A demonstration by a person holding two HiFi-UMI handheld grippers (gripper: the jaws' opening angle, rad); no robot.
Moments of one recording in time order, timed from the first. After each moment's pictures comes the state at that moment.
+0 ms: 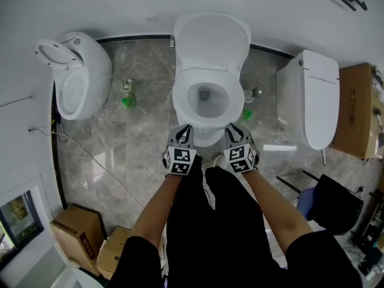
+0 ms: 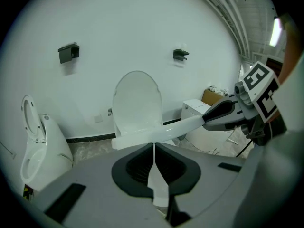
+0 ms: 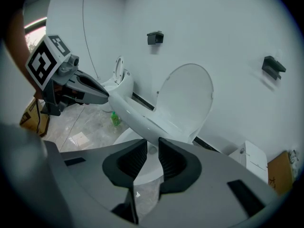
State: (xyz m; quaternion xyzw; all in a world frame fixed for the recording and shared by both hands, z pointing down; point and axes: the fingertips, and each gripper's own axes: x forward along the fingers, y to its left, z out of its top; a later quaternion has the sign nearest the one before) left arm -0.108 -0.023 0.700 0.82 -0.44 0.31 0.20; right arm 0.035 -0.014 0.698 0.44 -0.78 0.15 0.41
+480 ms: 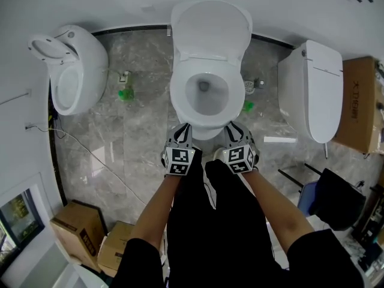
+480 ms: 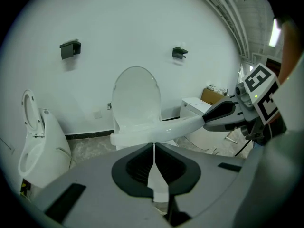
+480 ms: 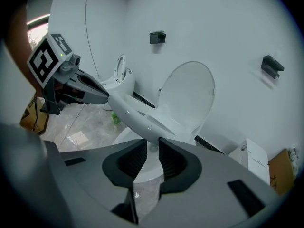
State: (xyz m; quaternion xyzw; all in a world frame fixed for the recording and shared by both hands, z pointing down) left arm -0.112 0.002 0.727 0.82 -0.44 0.31 0.21; right arm 0.032 0.010 0.722 0.45 -0.79 0.14 0.41
